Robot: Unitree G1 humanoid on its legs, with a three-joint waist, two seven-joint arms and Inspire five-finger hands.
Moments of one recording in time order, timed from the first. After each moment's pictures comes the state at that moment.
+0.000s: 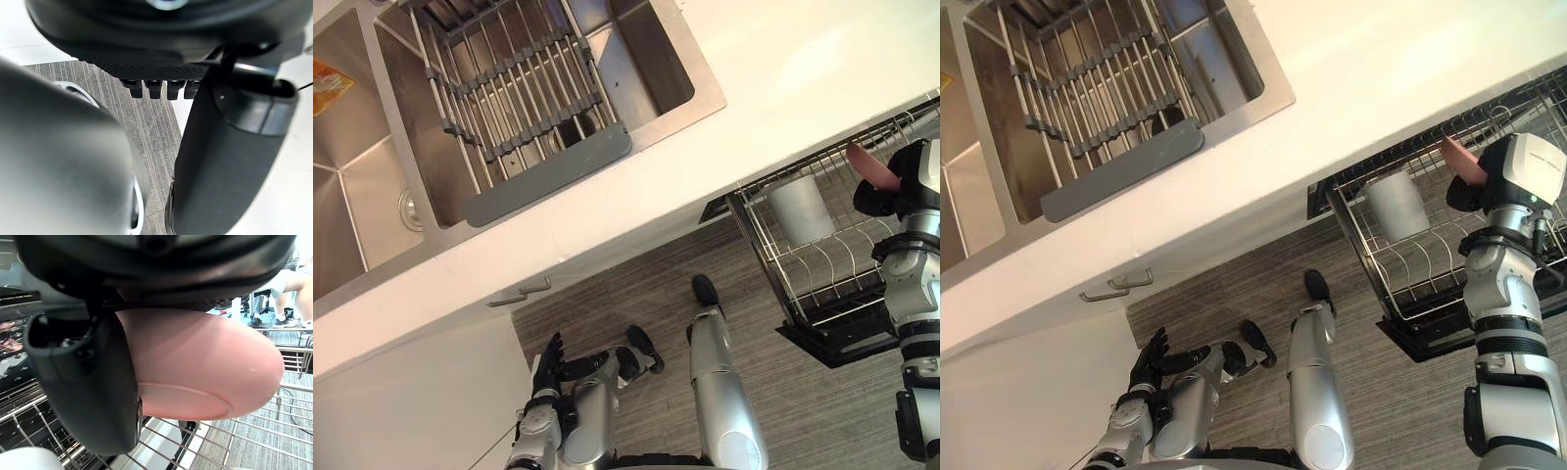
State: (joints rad) left arm -0.03 0.04 0.00 0.90 -0.22 -0.22 0.14; right arm -0.55 -0.77 -0.10 0.60 -0.63 0.12 -0.33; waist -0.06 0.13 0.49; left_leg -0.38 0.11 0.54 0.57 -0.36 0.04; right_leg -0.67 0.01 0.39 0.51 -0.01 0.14
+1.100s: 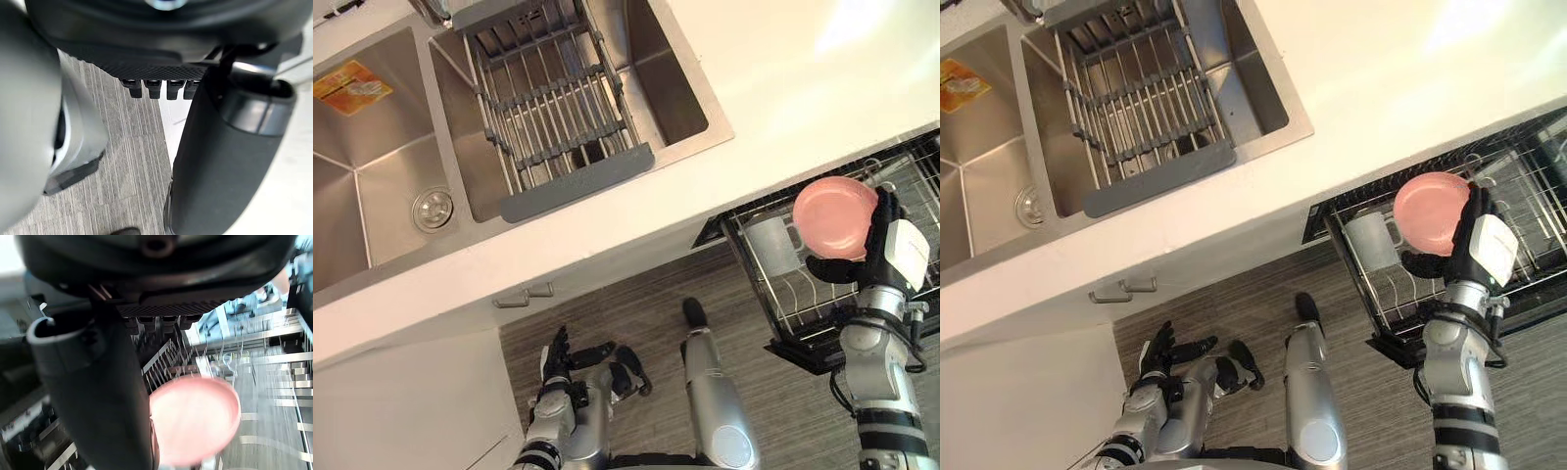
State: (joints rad) left arm -0.10 -0.03 0.07 0.91 -0.12 -0.16 0.19; right arm -0.02 -0.40 -0.31 0.00 -0.57 0.14 -0.32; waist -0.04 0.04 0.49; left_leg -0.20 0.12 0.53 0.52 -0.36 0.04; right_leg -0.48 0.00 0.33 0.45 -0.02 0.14
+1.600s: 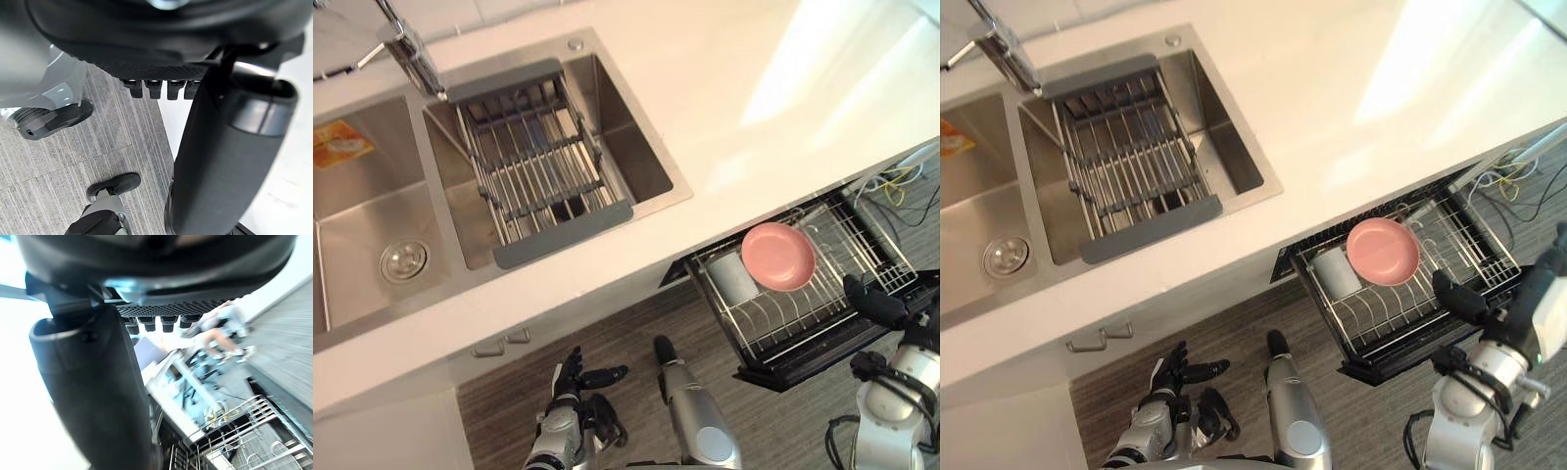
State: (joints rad) left arm -0.03 -0.06 0.06 0.95 -0.06 -0.11 0.13; right arm 0.27 -0.02 -0.53 -0.33 -0.35 0.07 -0.41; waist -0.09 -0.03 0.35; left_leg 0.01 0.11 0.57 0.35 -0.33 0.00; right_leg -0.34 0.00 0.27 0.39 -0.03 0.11
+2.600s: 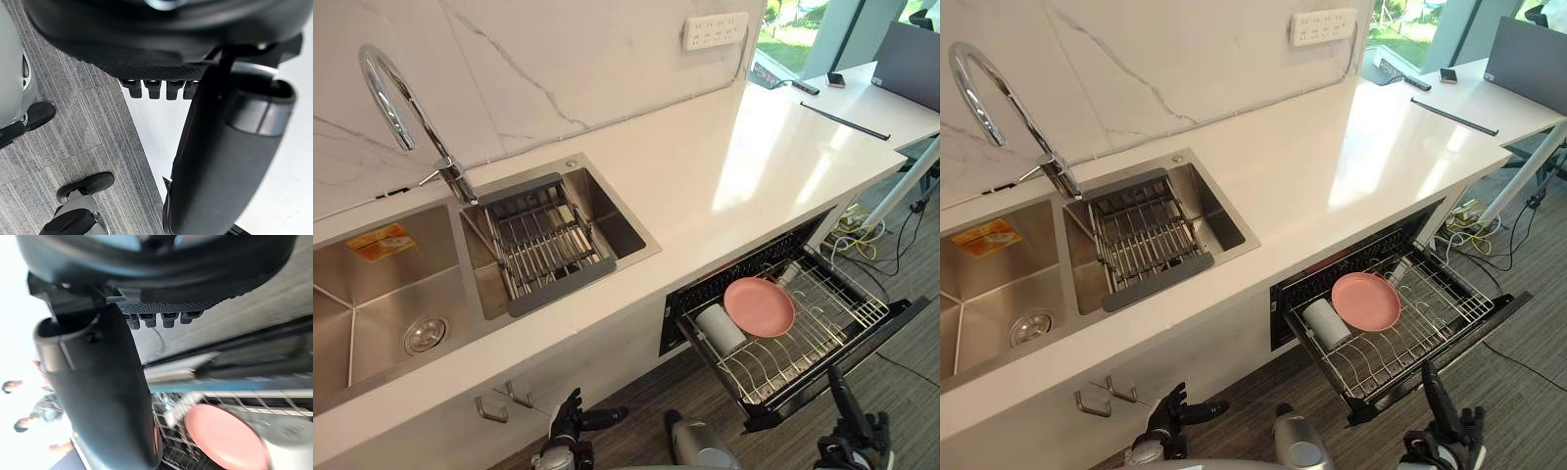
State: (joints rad) left arm 0.07 -0.06 0.06 0.98 -0.06 -0.10 0.08; right arm 0.32 0.06 -0.50 0.34 0.84 -0.16 -0.17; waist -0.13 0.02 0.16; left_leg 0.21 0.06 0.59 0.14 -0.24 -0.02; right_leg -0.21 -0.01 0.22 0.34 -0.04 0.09
